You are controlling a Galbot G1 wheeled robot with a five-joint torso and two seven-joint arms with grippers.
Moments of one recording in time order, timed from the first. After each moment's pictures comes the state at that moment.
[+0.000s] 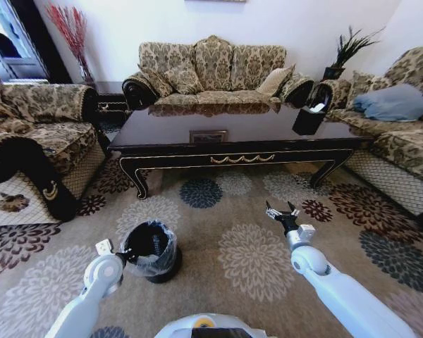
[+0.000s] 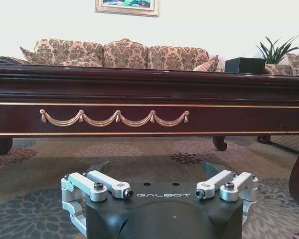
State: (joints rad) left arm 1.38 -1.06 -0.52 -2.01 -1.32 0.64 -1.00; right arm -1.19 0.78 0.25 1.74 0.70 0.15 0.37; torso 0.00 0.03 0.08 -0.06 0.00
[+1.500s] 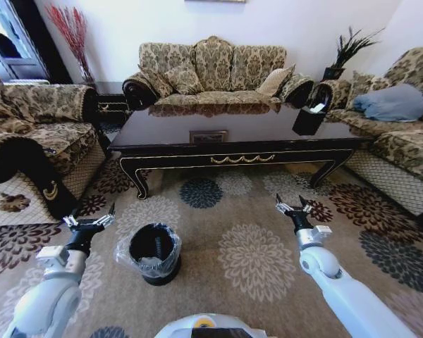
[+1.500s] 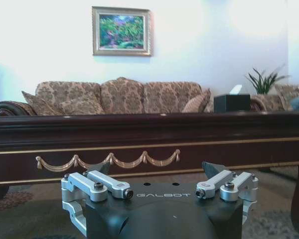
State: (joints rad) left arm 1.71 -1.14 -0.95 -2.32 -0.46 0.16 -0.09; right arm -1.32 0.85 0.48 1.81 0.67 0.24 0.24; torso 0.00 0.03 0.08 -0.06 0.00
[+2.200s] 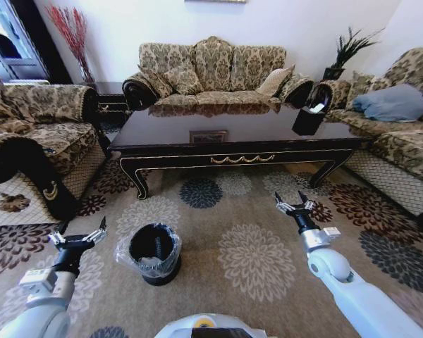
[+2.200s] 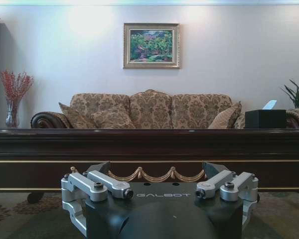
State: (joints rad) left arm 1.83 -1.25 -0.99 -2.37 -0.36 0.16 -0.11; right arm -1.36 0.81 0.49 1.85 0.69 0.29 0.13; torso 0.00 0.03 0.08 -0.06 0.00
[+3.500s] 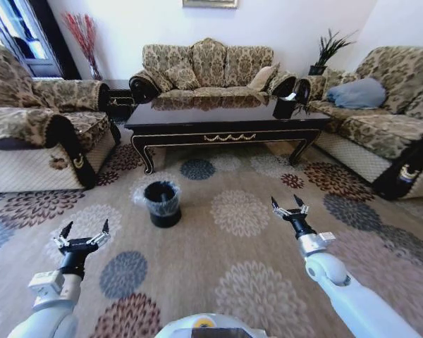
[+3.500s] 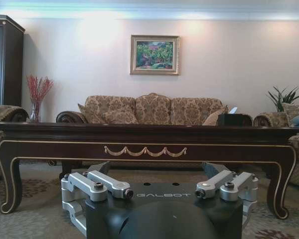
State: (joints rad) left arm 1.84 -1.30 -0.94 -2.39 -0.30 0.16 -0.13; right arm -1.36 0.82 0.48 1.80 0.66 0.32 0.10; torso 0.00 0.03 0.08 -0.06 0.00
